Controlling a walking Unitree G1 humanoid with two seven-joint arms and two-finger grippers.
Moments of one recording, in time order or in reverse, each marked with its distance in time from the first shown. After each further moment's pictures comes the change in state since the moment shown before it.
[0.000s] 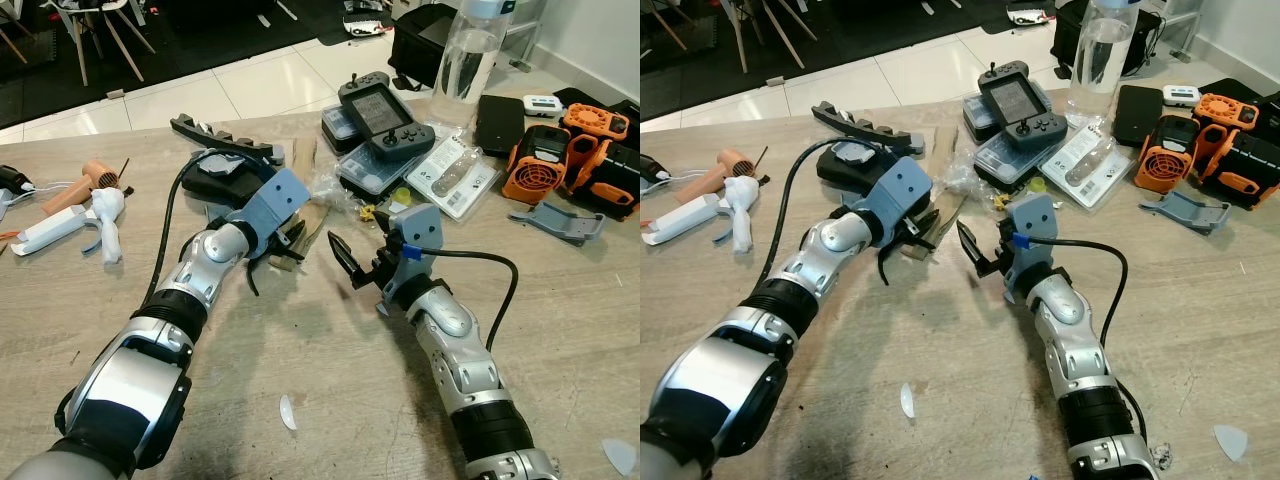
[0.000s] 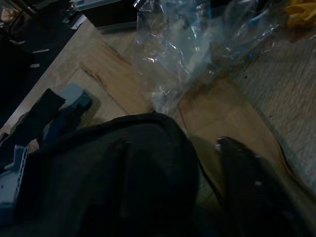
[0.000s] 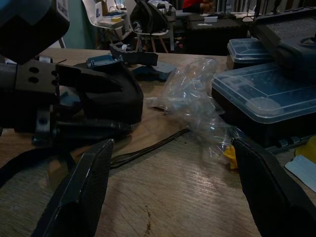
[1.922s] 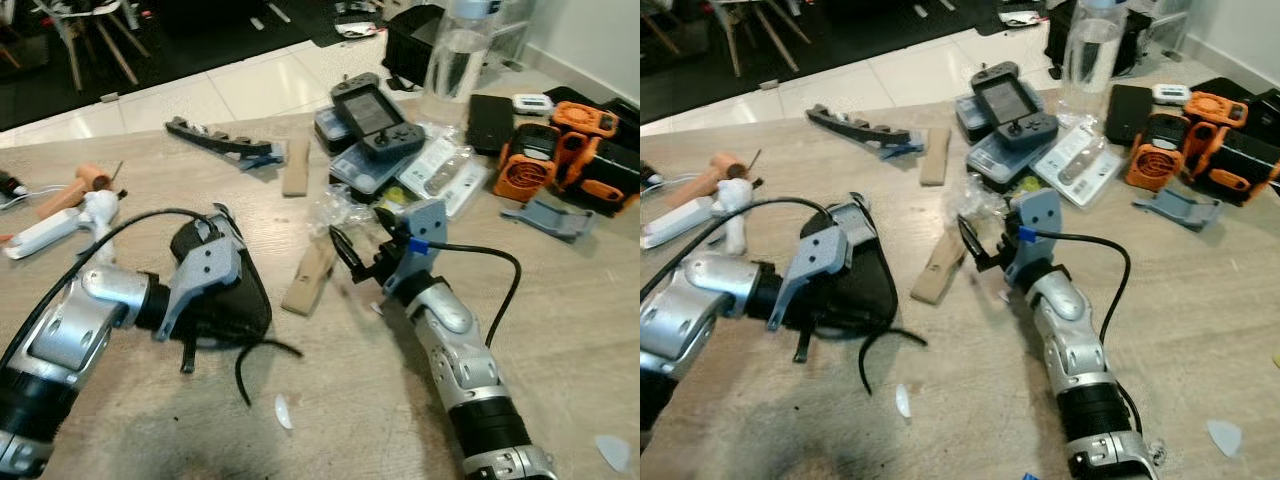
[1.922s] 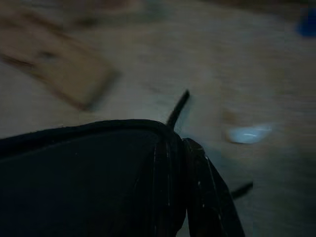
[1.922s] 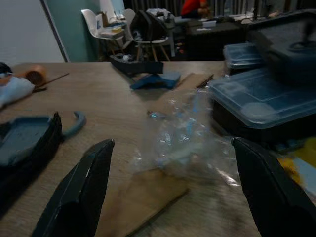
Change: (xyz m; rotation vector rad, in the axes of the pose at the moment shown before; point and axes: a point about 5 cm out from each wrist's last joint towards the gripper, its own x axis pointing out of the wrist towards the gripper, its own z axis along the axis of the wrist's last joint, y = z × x) left arm -0.141 -0.019 -0.021 -0.207 0.077 -0.966; right arm 0.004 0.002 0.003 0.064 -0.029 -0.002
